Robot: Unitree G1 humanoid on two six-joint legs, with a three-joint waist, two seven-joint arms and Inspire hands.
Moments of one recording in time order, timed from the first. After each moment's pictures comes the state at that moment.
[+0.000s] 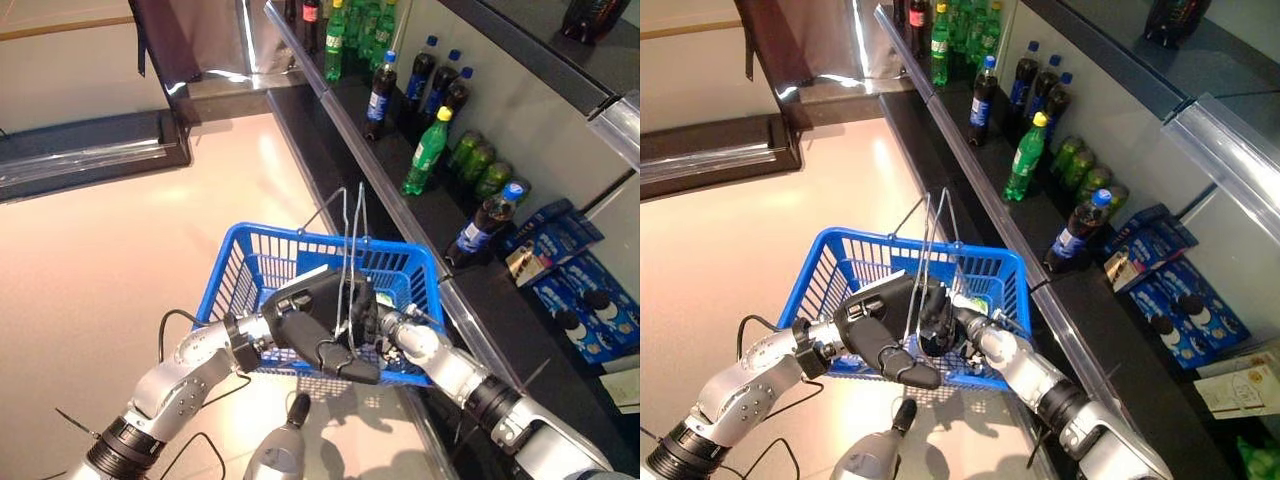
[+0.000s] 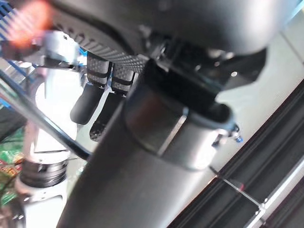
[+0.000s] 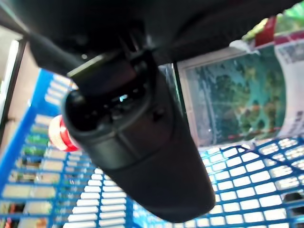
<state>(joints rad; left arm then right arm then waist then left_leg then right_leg) -0.17 0.67 -0.35 -0.28 -0.92 0.17 -0.62 -0.52 -0.43 0.74 0.39 -0.15 0.11 0.16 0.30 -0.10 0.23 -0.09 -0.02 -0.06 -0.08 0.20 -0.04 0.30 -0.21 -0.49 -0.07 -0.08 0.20</state>
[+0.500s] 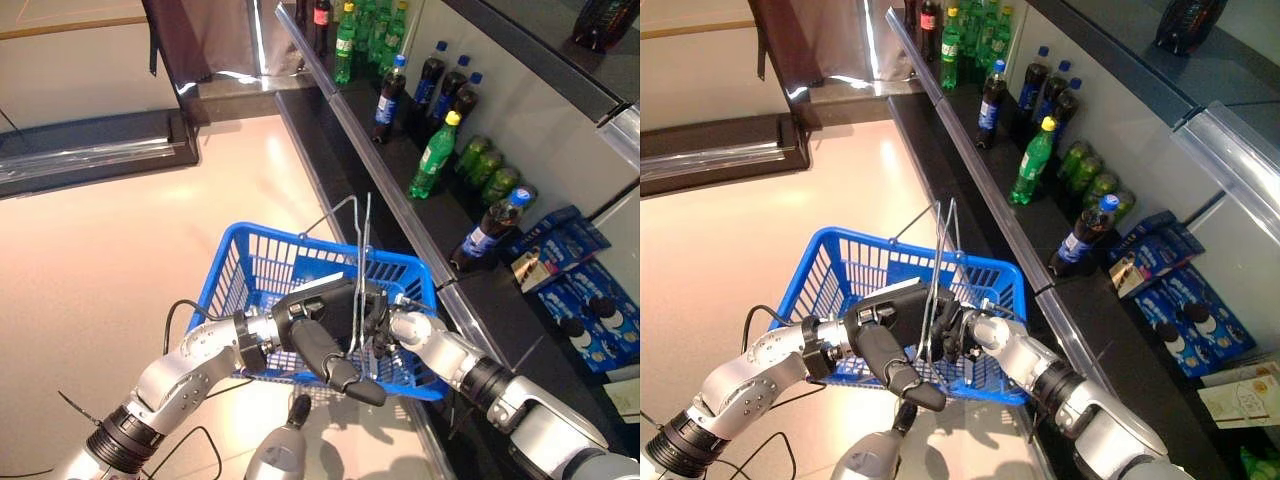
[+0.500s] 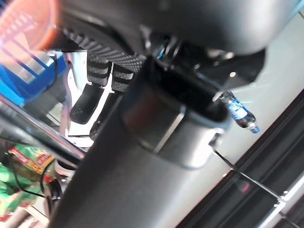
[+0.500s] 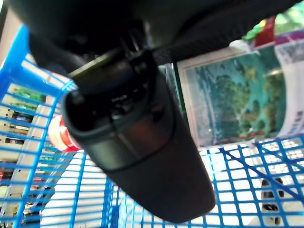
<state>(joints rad) -0.21 0.72 -0.42 -0.28 -0.90 0.18 -0.64 -0.59 -0.40 0.80 0.48 -0.16 0.11 0.31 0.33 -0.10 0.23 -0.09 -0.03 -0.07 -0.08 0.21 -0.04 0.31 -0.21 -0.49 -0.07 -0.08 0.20</state>
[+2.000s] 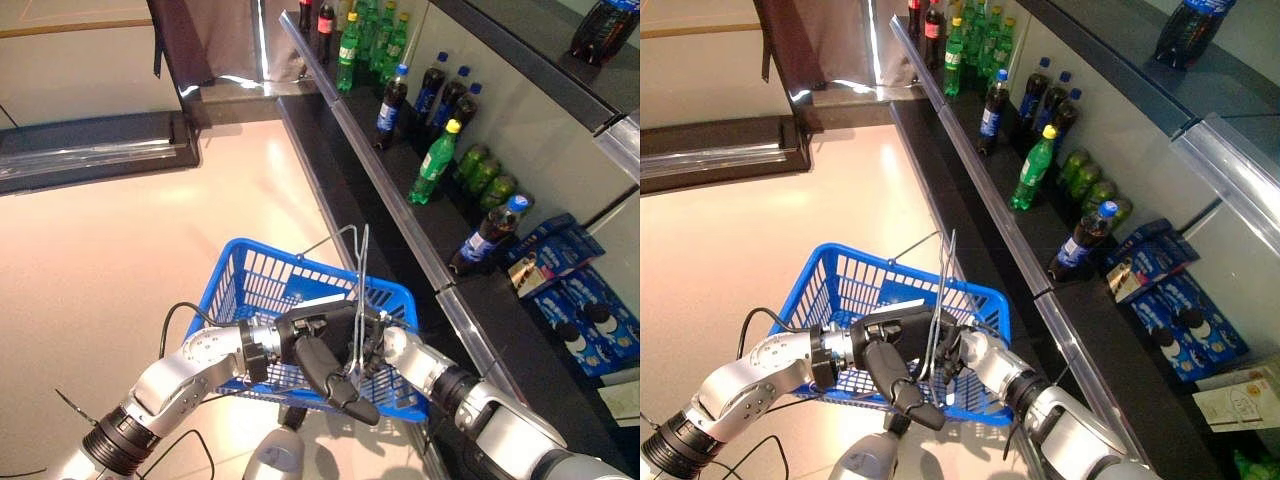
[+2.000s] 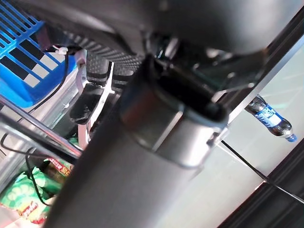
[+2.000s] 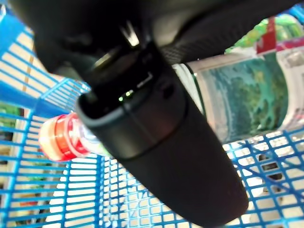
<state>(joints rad) -0.21 0.74 -0.46 -0.28 -0.80 0.26 -0.62 -0.57 -0.24 0.78 0.67 -0.09 0.11 0.21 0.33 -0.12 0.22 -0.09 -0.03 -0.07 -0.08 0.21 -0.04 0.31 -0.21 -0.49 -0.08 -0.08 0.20</state>
